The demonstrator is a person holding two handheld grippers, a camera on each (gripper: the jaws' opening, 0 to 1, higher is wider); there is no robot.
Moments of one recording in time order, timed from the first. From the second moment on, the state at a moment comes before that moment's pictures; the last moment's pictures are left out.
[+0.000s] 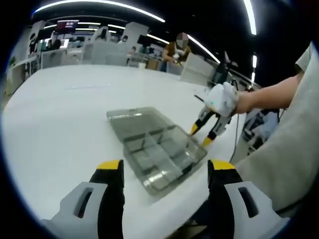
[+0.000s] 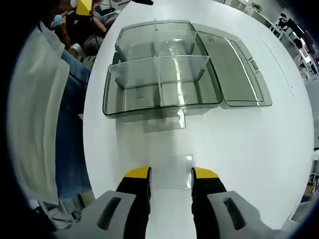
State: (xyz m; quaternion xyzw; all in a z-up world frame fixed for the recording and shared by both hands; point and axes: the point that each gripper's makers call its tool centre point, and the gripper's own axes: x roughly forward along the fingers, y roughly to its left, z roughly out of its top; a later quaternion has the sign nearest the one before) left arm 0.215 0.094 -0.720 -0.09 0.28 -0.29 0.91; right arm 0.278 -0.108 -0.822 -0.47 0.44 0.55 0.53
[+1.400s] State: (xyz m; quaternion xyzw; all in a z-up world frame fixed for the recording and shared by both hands) left arm 0.233 0.067 -0.704 -0.10 0.27 -0.31 0.90; right arm 0.285 -0.057 -0.706 -0.49 0.27 0.54 0.63
